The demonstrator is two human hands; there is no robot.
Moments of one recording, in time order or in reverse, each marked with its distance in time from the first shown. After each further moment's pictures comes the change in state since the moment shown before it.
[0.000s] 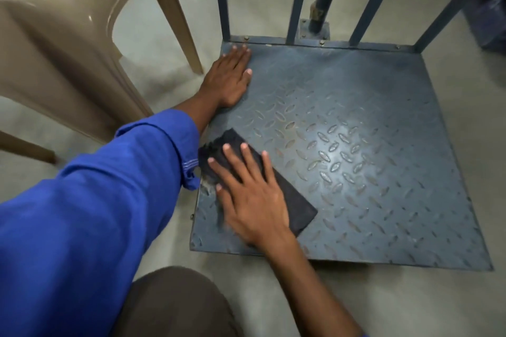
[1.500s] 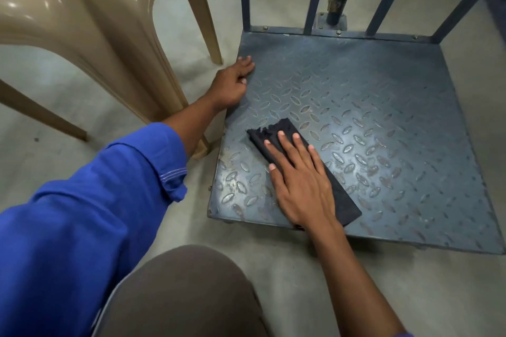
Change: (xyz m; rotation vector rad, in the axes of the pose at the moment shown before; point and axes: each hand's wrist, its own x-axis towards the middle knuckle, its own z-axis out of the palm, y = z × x) left_hand -0.065 -0.011 0.001 -0.451 0.115 -0.144; right_hand -0.038 0.043 -0.010 0.018 0.040 0.115
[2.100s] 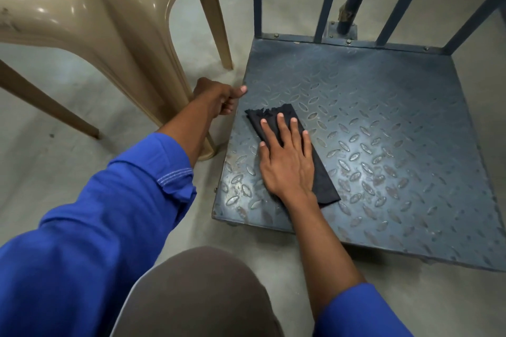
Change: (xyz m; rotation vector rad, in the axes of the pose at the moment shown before) left_hand -0.019 0.010 -0.029 -0.625 0.003 -0.822; right_hand 0.059 -0.031 0.011 0.050 0.022 0.107
